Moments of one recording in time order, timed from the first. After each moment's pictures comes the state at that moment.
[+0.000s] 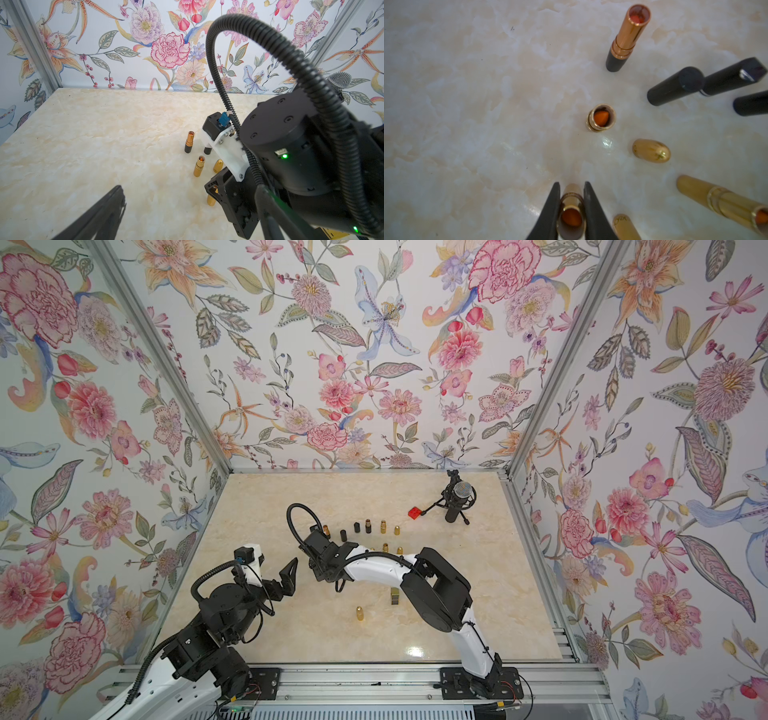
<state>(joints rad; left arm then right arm) -0.72 0.40 0.38 -0.20 -0.45 -0.27 1.05 2.10 1.54 -0.42 0.25 0.43</state>
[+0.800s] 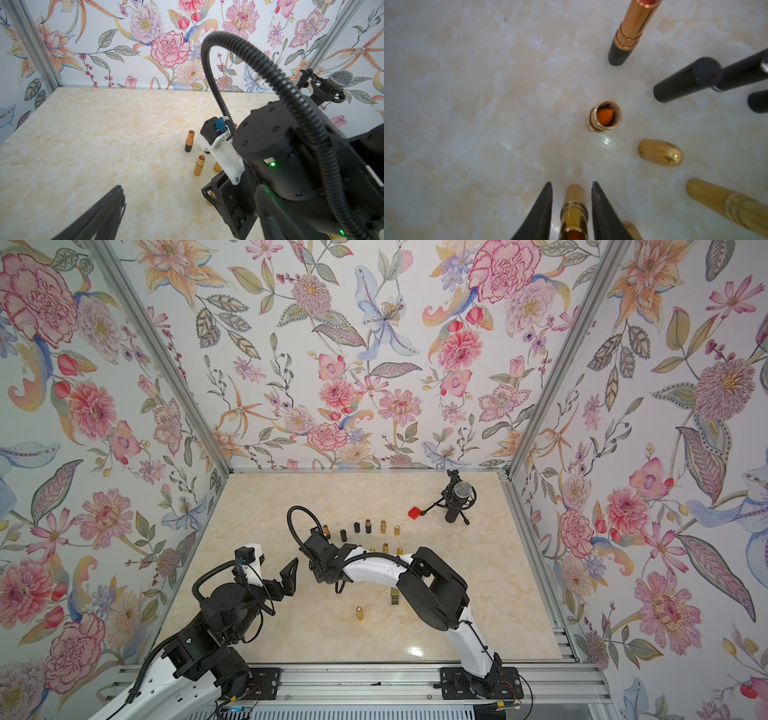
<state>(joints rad) -0.72 0.41 0.38 -0.20 -0.45 -0.27 1.05 2.12 1.54 -0.41 0.25 0.43</state>
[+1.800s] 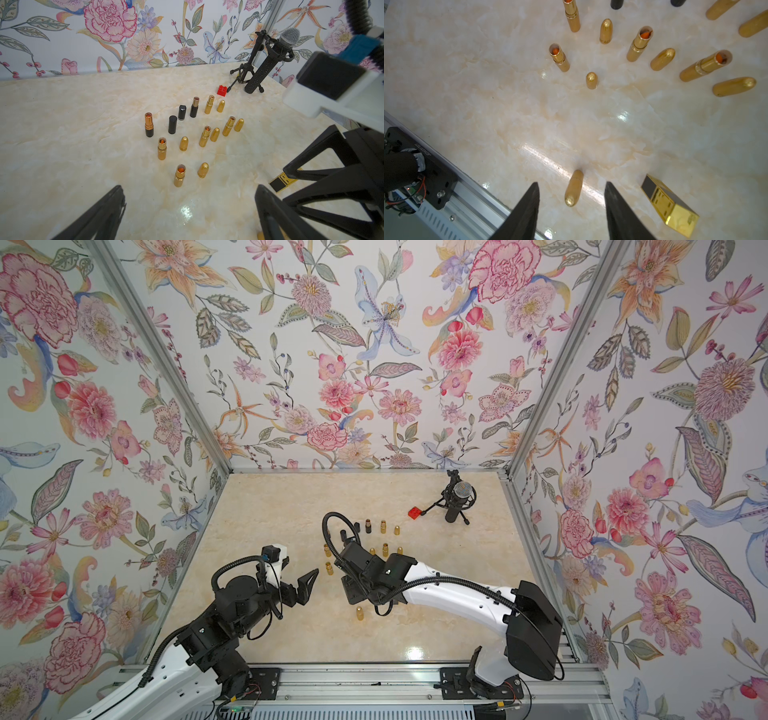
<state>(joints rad) -0.72 0.54 0.38 -0.14 -0.17 -0.23 1.11 1.51 1.17 -0.72 0.12 0.59</state>
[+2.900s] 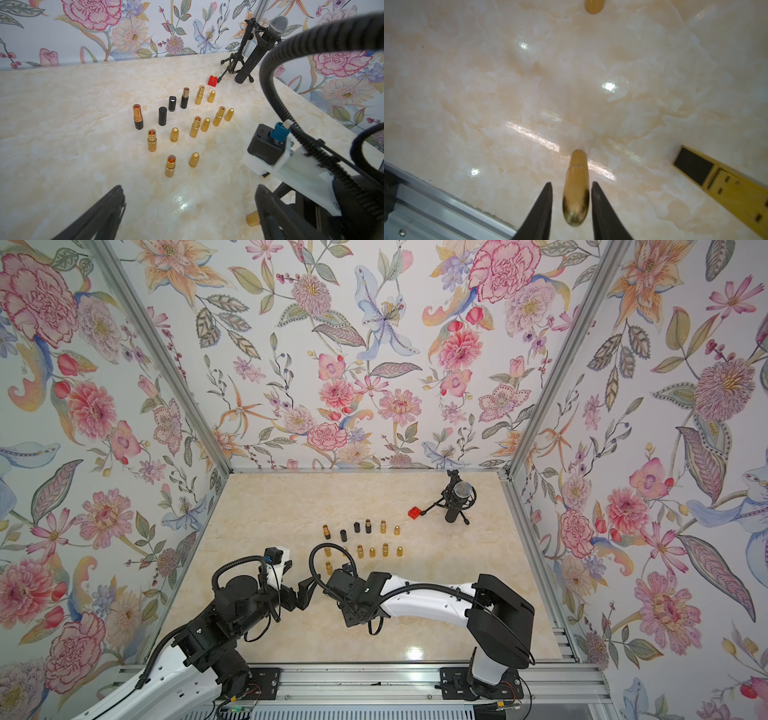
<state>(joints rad) -0.72 0.53 0.40 -0.21 -0.12 -0.24 1.20 1.66 1.12 -0.71 0.15 0.73</state>
